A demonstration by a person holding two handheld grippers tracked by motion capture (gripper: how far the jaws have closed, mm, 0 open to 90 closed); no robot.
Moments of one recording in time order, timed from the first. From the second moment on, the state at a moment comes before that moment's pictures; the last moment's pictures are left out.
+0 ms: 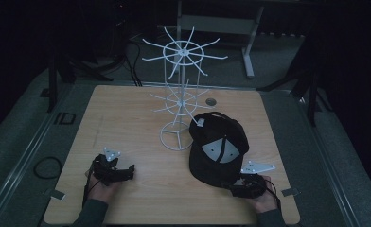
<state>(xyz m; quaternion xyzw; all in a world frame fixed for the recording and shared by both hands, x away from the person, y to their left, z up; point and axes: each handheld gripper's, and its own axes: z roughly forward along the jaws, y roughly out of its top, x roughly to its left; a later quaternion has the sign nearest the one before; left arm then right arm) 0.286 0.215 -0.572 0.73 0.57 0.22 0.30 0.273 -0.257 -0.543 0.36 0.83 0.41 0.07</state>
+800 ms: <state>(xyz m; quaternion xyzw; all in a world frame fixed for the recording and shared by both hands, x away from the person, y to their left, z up) 0.286 0.215 -0.572 0.73 0.57 0.22 0.30 0.286 -0.245 -0.542 0.37 0.81 0.46 0.02</state>
